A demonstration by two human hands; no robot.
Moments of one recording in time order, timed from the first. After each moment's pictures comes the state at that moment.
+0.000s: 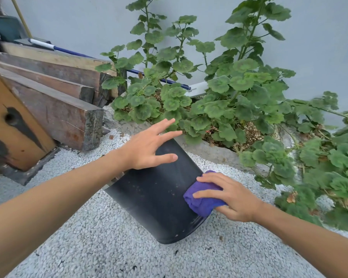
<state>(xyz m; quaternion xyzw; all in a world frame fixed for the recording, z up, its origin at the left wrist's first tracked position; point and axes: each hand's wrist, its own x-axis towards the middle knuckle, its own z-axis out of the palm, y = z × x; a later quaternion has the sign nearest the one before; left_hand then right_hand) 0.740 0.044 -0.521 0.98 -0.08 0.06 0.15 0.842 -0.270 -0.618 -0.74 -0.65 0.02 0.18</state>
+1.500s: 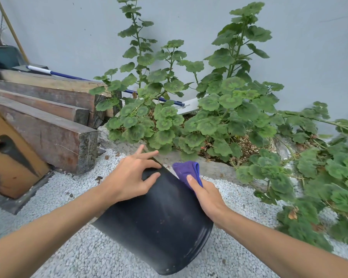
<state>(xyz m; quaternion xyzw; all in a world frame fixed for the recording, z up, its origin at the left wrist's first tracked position) 0.720 0.038 -0.513 0.98 0.03 0.10 0.18 0.824 -0.180 -0.597 -0.81 -0.12 0.24 0.52</state>
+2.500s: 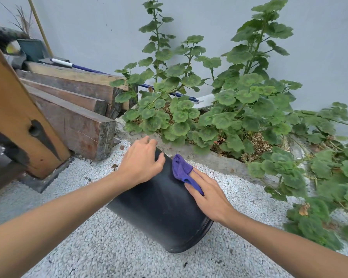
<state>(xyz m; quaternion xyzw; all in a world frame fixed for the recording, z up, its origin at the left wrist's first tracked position) 0.707 0.032 -0.509 0.97 0.21 0.09 0.10 0.792 -0.181 -0.606 -0.85 -0.38 0.14 0.34</state>
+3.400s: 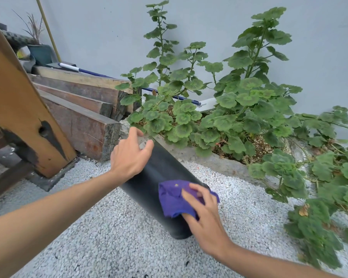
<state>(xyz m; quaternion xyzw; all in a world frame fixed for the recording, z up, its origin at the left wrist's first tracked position) 0.689 0.053 -0.507 0.89 0.33 0.24 0.22 0.709 -0.199 -0.593 -0.82 -0.36 0.13 0.42</state>
